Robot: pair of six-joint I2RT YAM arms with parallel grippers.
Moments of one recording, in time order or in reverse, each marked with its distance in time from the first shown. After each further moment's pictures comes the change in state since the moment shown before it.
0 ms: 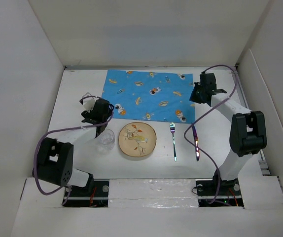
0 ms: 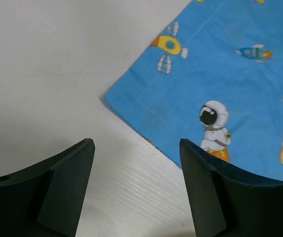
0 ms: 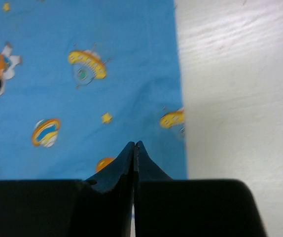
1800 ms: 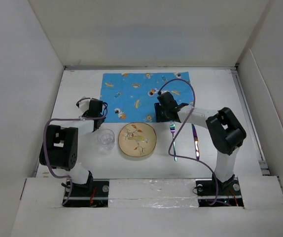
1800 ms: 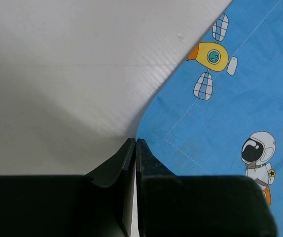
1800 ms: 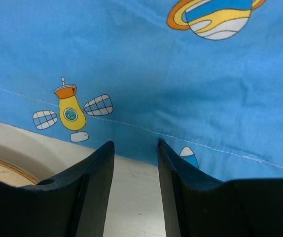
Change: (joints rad) left arm 0.154 0.235 0.057 -0.025 0.166 -0.001; right arm 0.497 0.104 -0.091 0.068 0.139 -0.040
